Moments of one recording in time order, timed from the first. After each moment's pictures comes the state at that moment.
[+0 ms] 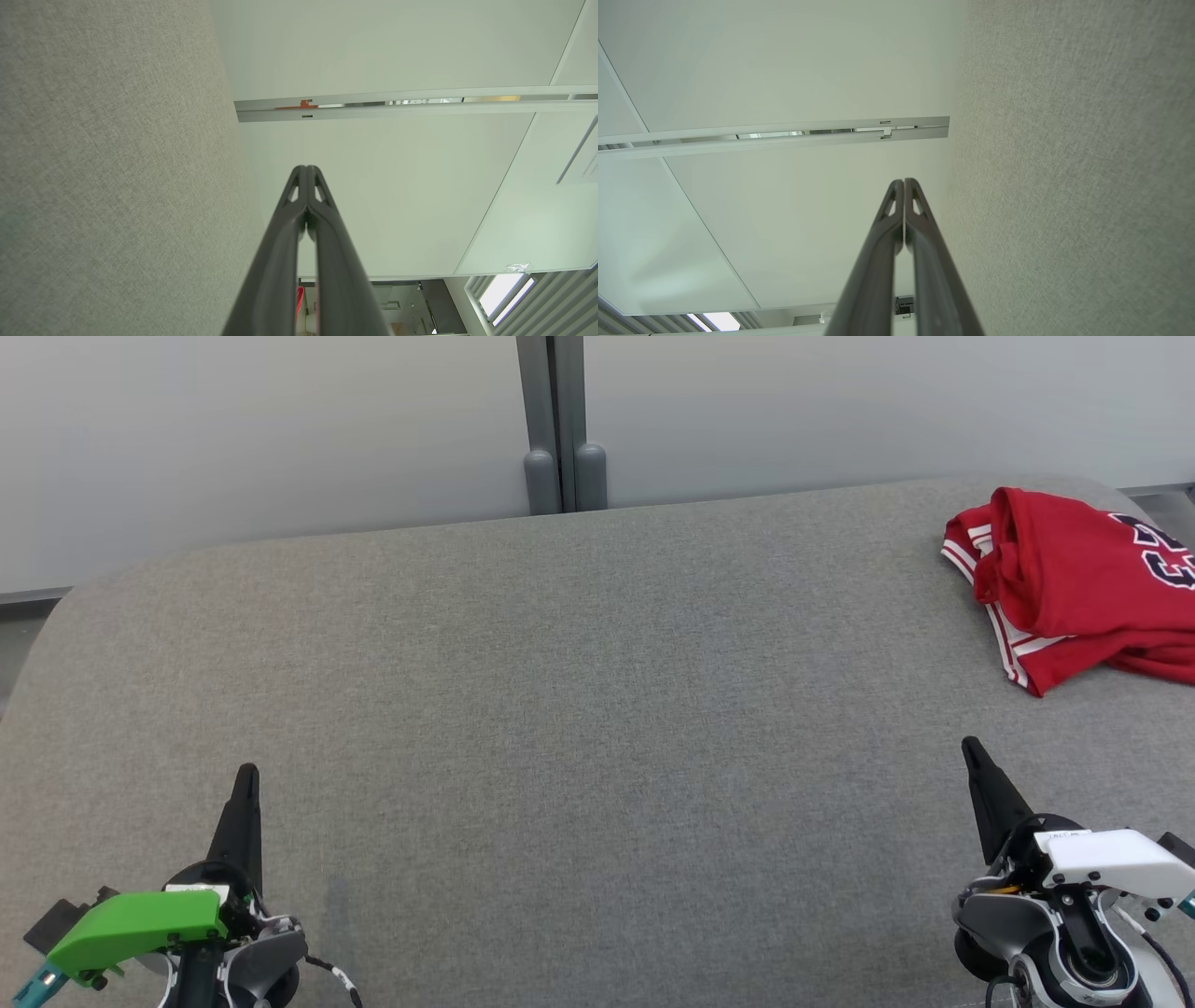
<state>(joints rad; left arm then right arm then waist) -0.10 0.05 0.11 0.25 -1.61 -0.13 0.11 -0.11 -0.05 -0.11 0.25 1.61 0.13 0.11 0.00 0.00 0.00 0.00</state>
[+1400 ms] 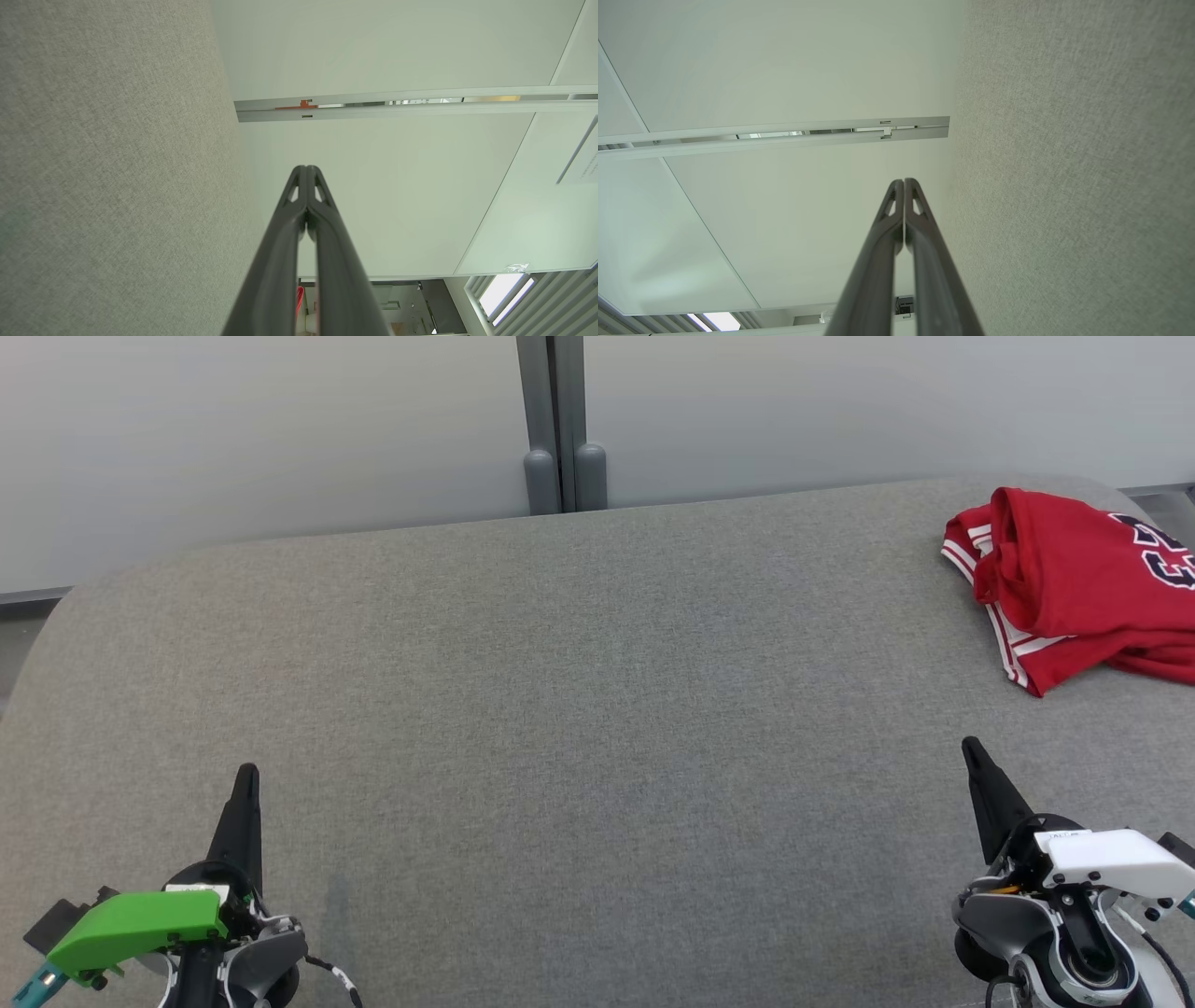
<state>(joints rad) -0.10 0.05 0.11 0.25 -1.61 -0.13 0.11 -0.11 -0.05 -0.11 0.25 1.61 0.13 0.11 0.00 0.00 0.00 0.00</state>
